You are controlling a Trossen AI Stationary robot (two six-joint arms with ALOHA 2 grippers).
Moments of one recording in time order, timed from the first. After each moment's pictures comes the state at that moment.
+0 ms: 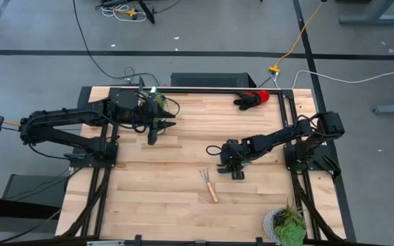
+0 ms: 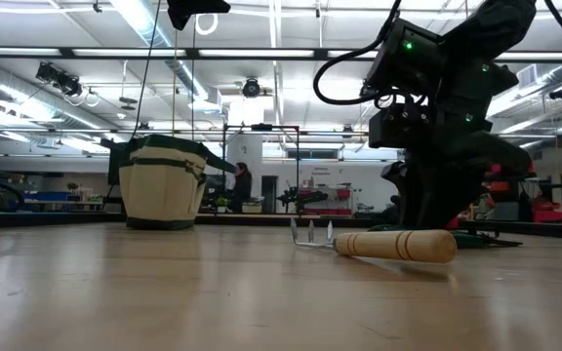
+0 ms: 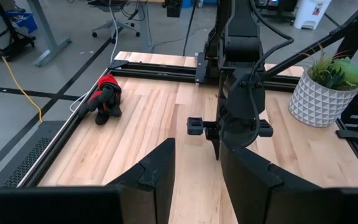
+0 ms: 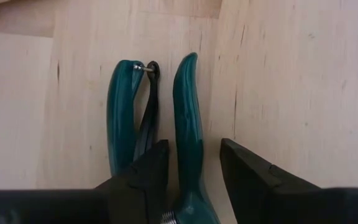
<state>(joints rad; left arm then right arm) 0.14 1.04 1.06 -0.36 -0.01 -0.02 0.09 1.66 0.78 -0.28 -0.03 -0.02</state>
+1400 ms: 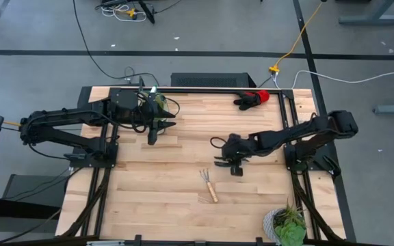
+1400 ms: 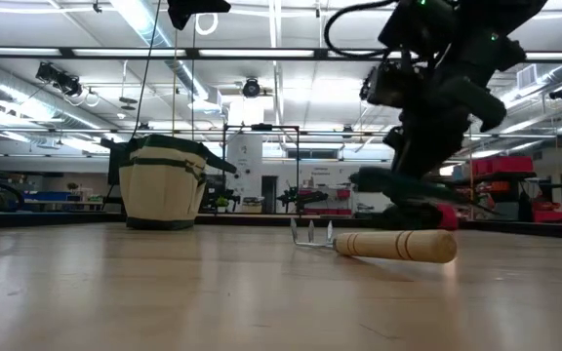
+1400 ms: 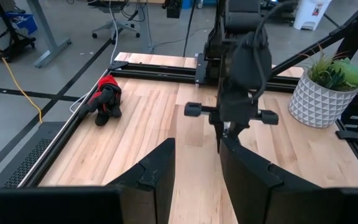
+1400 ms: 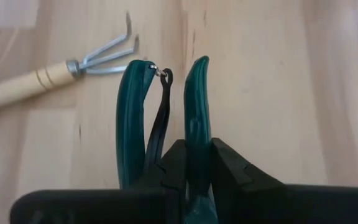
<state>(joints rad) 0.14 1.04 1.06 -0.36 -0.01 -0.02 0.09 1.48 0.77 -0.27 0.02 0.08</state>
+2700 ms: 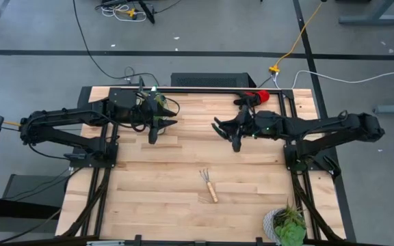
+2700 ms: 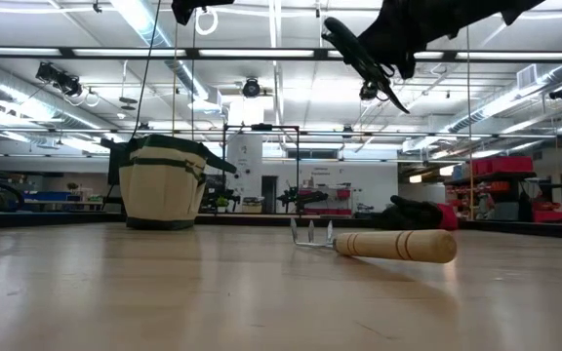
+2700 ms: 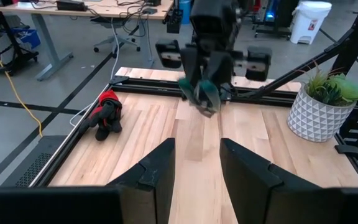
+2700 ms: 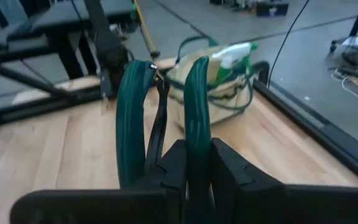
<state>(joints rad) 0.14 1.04 1.06 -0.30 -0.01 -0.02 -0.03 1.12 0.77 0.05 0.20 0.18</state>
